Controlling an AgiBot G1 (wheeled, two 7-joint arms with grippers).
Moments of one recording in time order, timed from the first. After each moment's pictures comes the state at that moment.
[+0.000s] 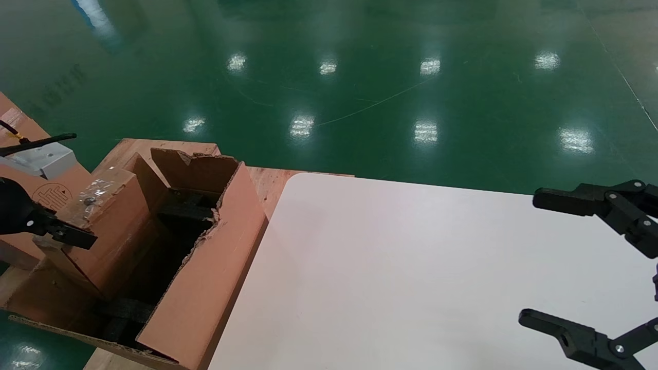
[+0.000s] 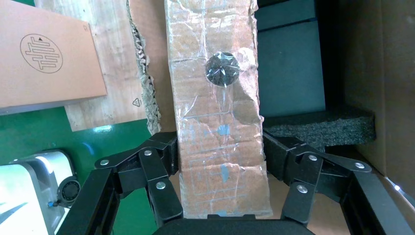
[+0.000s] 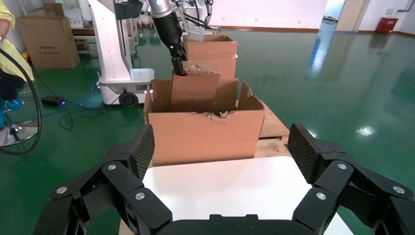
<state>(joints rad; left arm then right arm) -2.68 0.30 2.25 -1.34 1.65 1.26 -1.38 1.08 -0.60 -0.30 1.28 -0.72 -1.49 0.18</state>
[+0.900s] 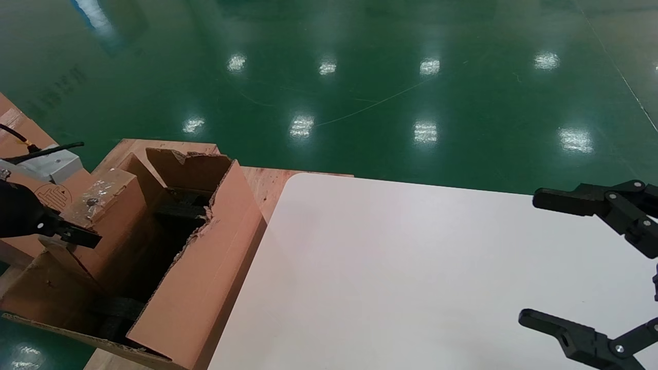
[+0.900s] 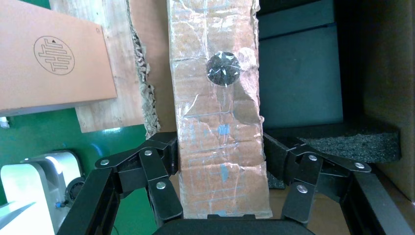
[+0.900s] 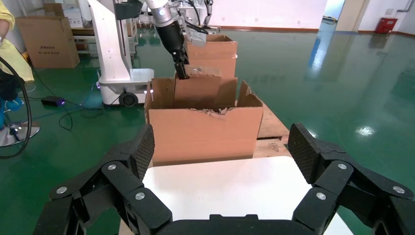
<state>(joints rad) -2.59 0.29 2.28 -1.32 1.70 1.13 -1.42 1.08 -0.60 -0.30 1.28 -0.72 -1.49 0.18</state>
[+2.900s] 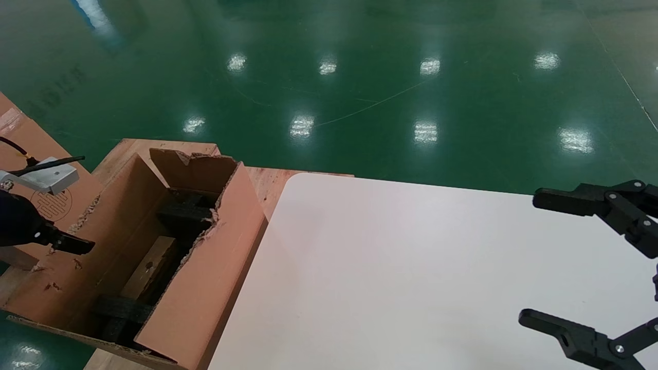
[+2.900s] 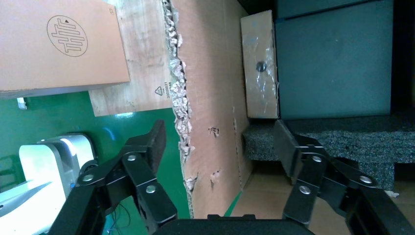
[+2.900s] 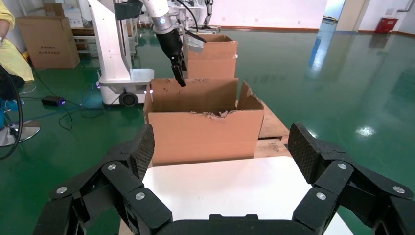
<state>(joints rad) -2.51 0.32 2.31 -1.27 1.74 1.06 -1.45 1.08 -0.60 -0.30 1.28 -0.71 -1.49 0.18</state>
